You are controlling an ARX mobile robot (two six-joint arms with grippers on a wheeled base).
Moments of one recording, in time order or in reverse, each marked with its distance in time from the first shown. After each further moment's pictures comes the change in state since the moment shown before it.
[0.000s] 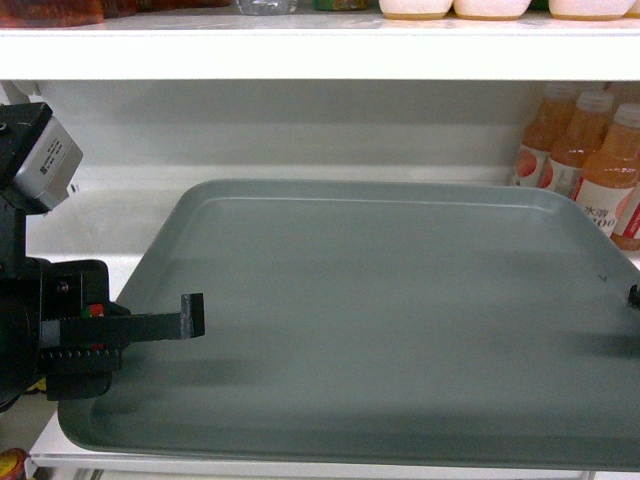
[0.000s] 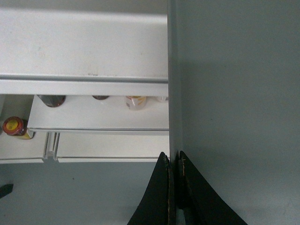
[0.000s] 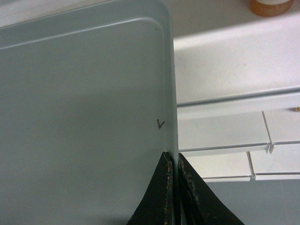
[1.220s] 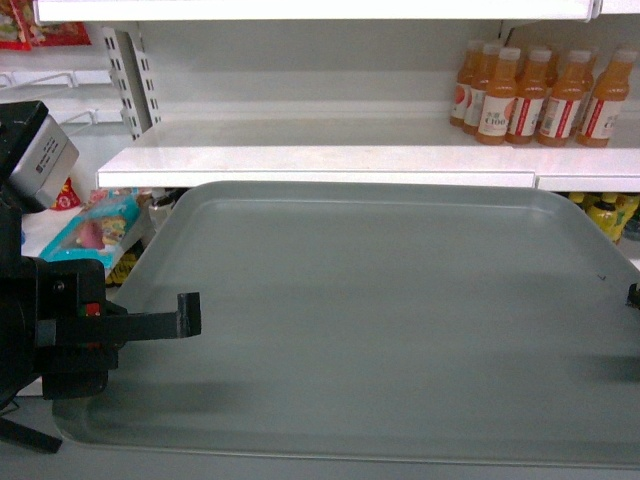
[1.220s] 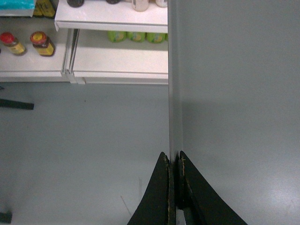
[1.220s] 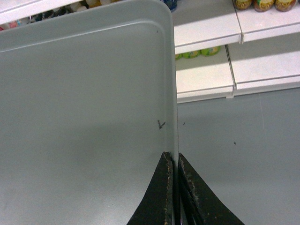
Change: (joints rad) left arm 0.000 -0.003 -0.001 -0.002 -0.004 0.004; right arm 0.005 -0.006 -0.004 0.000 0.003 0.000
